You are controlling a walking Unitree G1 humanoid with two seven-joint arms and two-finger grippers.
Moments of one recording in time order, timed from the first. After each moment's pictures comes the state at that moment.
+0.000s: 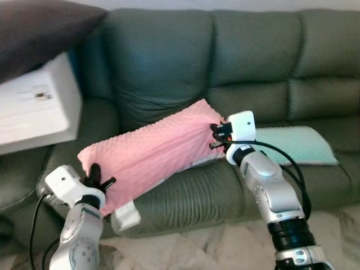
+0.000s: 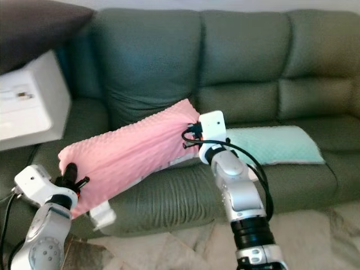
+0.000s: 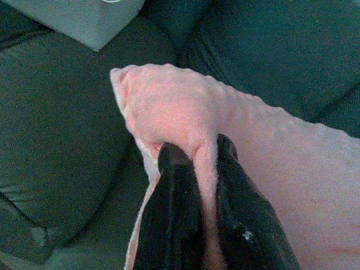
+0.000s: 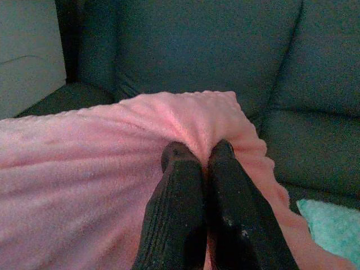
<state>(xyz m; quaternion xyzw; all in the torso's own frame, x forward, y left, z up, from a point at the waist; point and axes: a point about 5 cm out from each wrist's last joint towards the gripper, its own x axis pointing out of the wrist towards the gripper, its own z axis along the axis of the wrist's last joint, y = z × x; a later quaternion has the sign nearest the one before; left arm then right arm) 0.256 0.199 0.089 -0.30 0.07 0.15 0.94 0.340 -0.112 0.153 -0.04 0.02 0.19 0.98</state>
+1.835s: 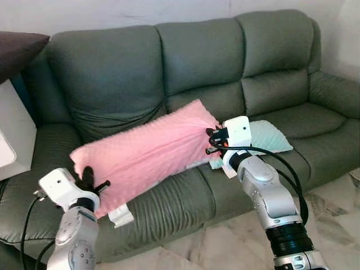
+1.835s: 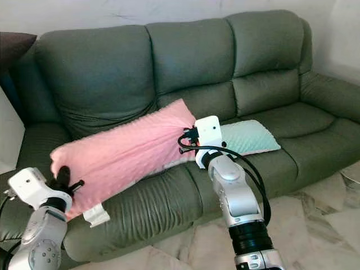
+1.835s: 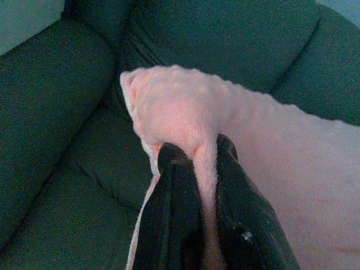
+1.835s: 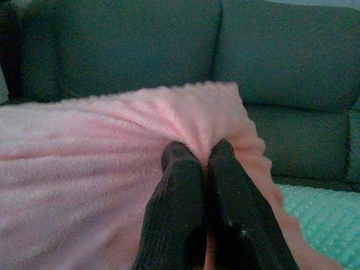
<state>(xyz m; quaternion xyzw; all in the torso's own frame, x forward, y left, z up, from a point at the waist) 0.253 0.210 0.086 -0.25 0.07 0.17 0.95 0.335 -0.112 0.147 -0.04 0.02 0.19 0.98</state>
